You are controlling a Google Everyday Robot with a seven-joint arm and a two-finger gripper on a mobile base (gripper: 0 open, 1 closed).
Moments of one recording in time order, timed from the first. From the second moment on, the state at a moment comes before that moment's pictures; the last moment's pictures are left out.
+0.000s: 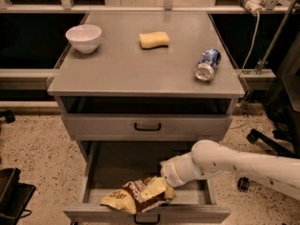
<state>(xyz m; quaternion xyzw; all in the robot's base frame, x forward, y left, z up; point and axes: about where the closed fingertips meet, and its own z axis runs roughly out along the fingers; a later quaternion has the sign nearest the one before) 0.464 -0.010 0.509 -0.41 0.83 0.32 0.21</state>
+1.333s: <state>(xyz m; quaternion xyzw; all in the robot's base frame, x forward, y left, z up) 0.425 -0.013 0.504 -0.39 0.85 0.29 0.19</state>
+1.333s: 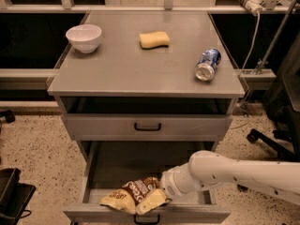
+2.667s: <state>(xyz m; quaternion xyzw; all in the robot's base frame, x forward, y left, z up) 0.428 0.053 0.476 -0.42 0.82 0.32 0.21</state>
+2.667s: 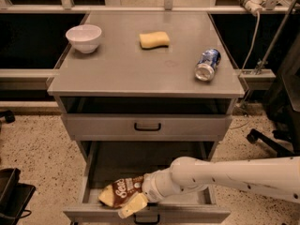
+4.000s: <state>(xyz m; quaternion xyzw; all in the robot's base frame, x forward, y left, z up) 0.471 0.076 0.425 -0.44 0.83 0.28 0.18</state>
